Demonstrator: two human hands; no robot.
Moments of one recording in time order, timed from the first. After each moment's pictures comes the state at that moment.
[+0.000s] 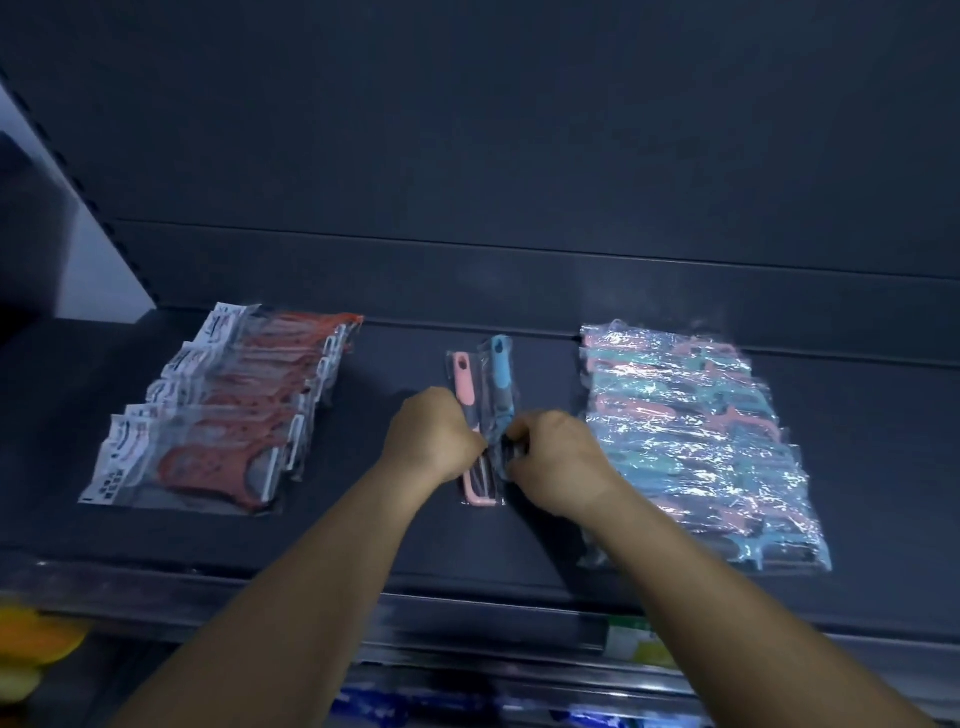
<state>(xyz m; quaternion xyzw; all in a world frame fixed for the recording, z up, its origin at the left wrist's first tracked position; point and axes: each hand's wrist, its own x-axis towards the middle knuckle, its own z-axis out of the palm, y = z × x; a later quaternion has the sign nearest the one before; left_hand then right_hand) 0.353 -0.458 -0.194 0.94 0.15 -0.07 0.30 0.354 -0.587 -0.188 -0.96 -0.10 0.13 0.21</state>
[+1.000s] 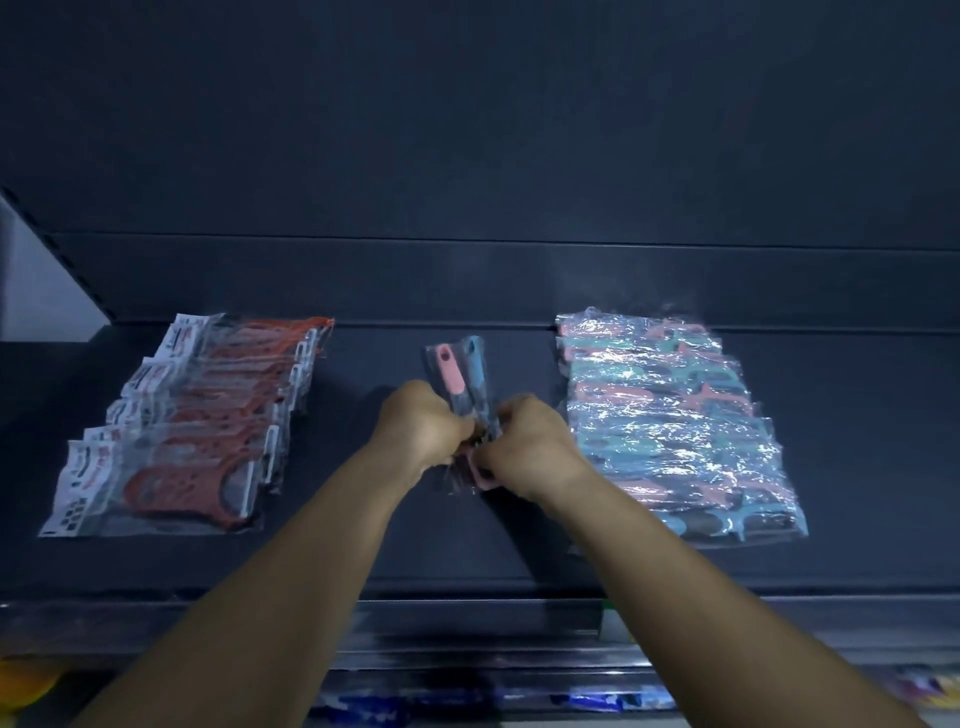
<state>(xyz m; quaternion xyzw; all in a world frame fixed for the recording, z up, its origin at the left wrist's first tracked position) 0.364 -0.459 -0.199 0.83 0.20 -0.11 0.52 0.351 -0.574 -0.188 -0.91 0.05 0.16 0.39</state>
